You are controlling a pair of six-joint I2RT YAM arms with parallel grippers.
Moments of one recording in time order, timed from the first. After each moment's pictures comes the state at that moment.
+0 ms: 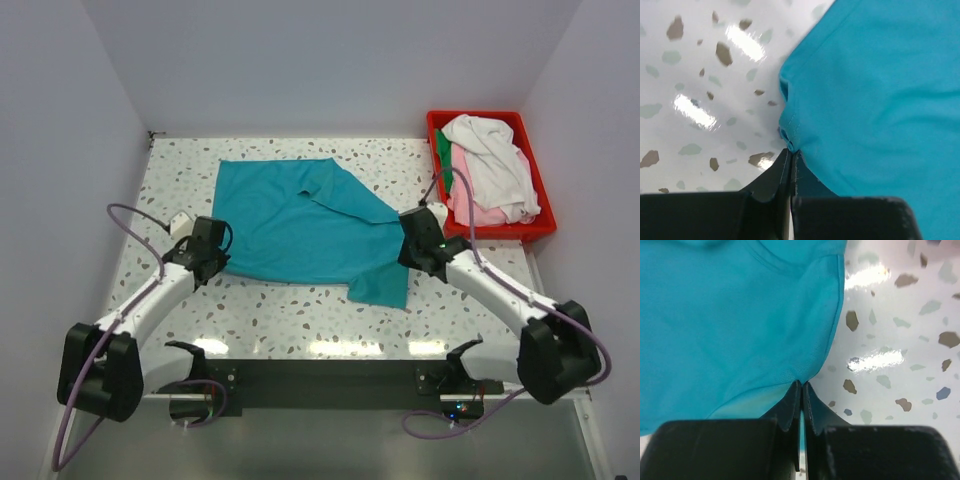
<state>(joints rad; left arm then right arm) -0.25 1.20 0.60 -0.45 -0.45 -0.96 0.46 1.32 0.76 -0.47 0.35 0.67</state>
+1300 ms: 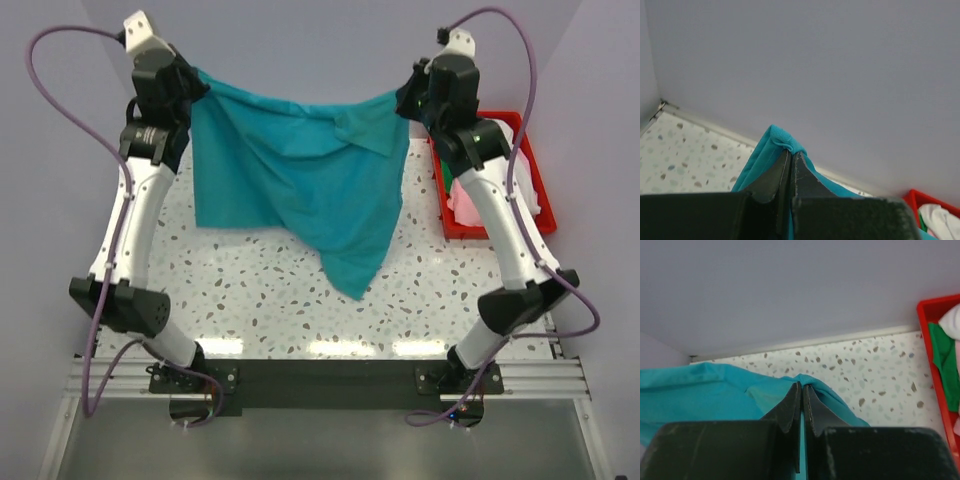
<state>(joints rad) -0.17 1.56 1.86 -0.39 -0.36 -0.48 0.40 1.61 1.98 -0.62 0.29 0.42</state>
